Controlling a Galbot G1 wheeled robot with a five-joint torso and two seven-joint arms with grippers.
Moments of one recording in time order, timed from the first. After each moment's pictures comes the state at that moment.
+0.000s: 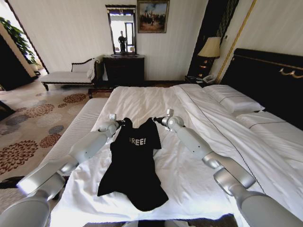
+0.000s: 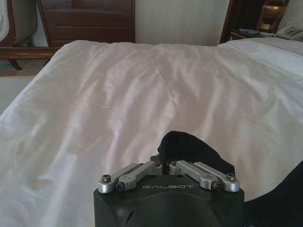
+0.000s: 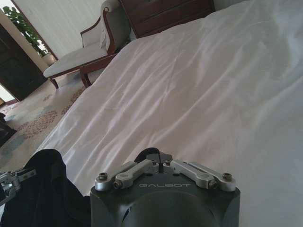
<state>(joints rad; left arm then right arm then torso) 0.13 -1.10 0.42 -0.96 -1.08 0.37 -0.18 -0.15 1.27 -0.26 0.95 1.22 -0.49 0.12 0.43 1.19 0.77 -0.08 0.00</state>
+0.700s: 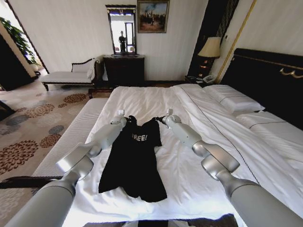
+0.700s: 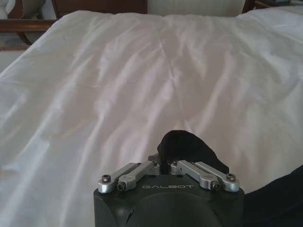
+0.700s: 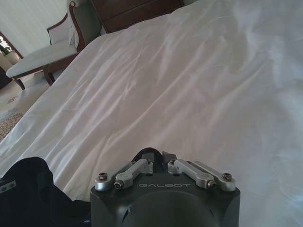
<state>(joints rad) 0.03 -1.39 0.39 -0.58 -0.99 0.43 -0.21 -0.06 1.35 -0.27 0.62 1.15 -0.43 0.03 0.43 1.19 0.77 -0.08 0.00</state>
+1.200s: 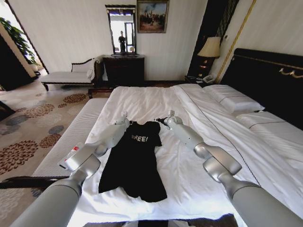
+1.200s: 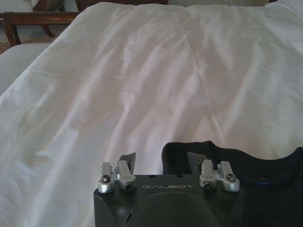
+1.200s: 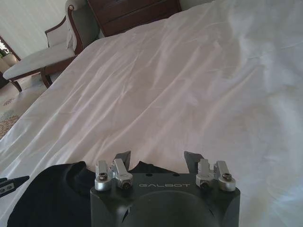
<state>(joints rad) 0.03 -1.38 0.36 -0.55 -0.97 0.44 -0.25 -0.09 1.31 -0.27 0.68 1.16 -0.43 0.06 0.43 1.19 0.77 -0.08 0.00</state>
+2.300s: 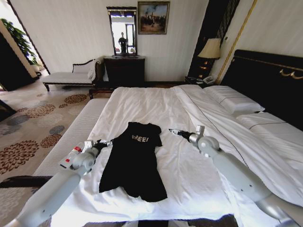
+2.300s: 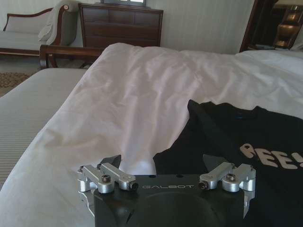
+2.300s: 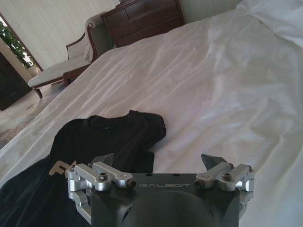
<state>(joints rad) 1.12 -0.76 -0.24 -1.79 -0.93 0.27 -0.27 -0.93 0.79 0.18 1.73 1.22 -0.43 0.16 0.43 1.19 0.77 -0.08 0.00</state>
